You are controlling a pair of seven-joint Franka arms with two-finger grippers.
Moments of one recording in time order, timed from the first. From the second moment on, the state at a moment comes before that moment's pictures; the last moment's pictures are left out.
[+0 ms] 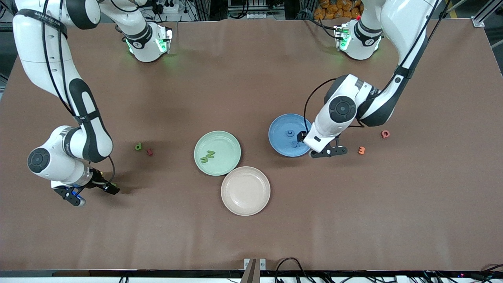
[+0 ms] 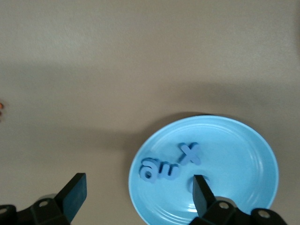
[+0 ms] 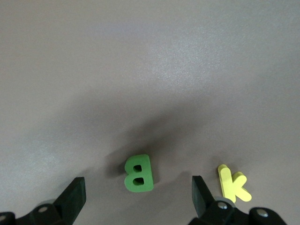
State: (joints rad) left arm -0.11 0.44 -0.41 -1.91 0.15 2.21 -0.69; right arm 0.00 0.72 -0.13 -1.68 0.18 2.44 0.33
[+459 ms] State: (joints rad) left arm -0.12 0.43 -0.33 -1.90 0.15 2.21 -0.47; right arm 0.00 0.74 -0.12 -1.69 0.17 2.47 0.33
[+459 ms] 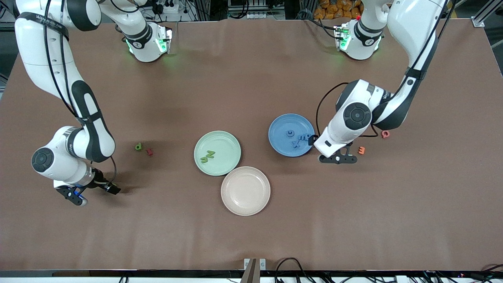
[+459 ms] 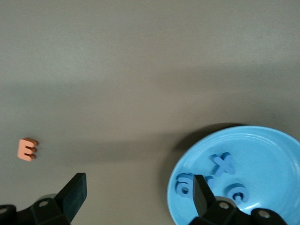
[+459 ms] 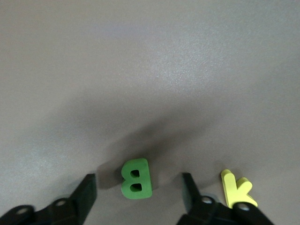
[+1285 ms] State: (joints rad) left arm -0.07 0.35 -0.22 -1.89 0.07 2.21 -0.13; right arm 0.00 0.74 -0.12 -1.70 0.17 2.48 0.32
